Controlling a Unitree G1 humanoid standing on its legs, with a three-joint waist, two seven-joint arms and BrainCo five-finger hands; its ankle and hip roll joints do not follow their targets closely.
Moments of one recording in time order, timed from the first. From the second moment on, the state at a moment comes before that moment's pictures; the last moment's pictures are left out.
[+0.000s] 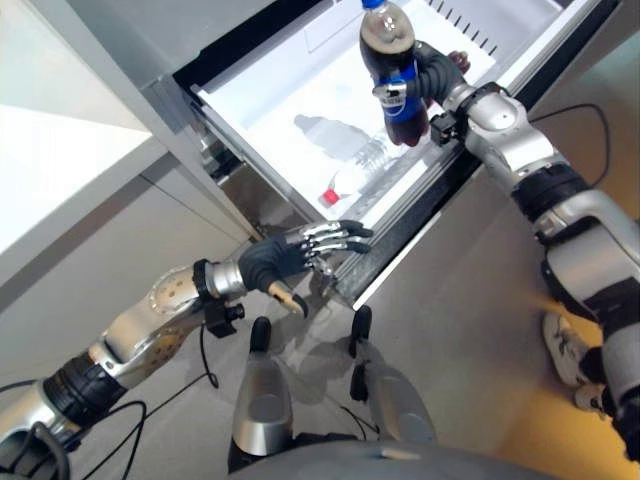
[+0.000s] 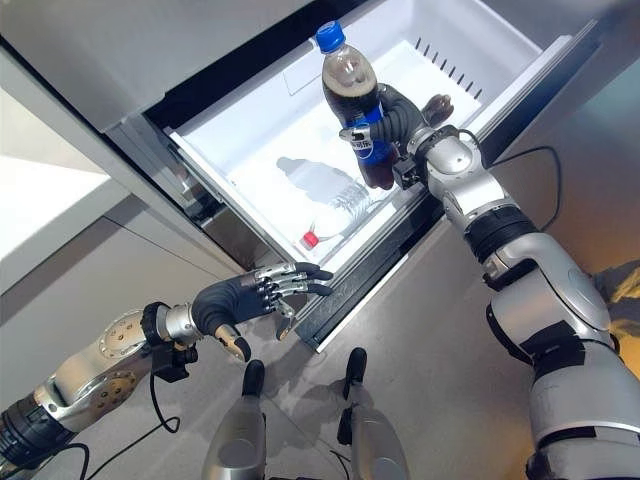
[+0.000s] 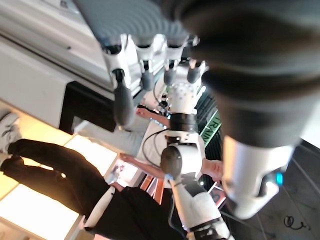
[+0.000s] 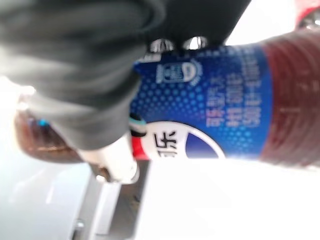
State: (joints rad) left arm -0.28 0.96 -0.55 -0.33 -0.96 -0.18 -0.56; right arm -1.28 -0.63 0.76 0.87 0.69 -0.17 0.19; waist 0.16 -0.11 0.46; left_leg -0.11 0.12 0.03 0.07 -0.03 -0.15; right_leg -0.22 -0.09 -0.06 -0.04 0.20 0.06
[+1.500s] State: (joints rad) left arm -0.24 0.91 -0.52 -0.35 -0.92 -0.20 -0.45; right arm -1.54 -0.63 1.32 0.91 -0.76 -0.29 0.05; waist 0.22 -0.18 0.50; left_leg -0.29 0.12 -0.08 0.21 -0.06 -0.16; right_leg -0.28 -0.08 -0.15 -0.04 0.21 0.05
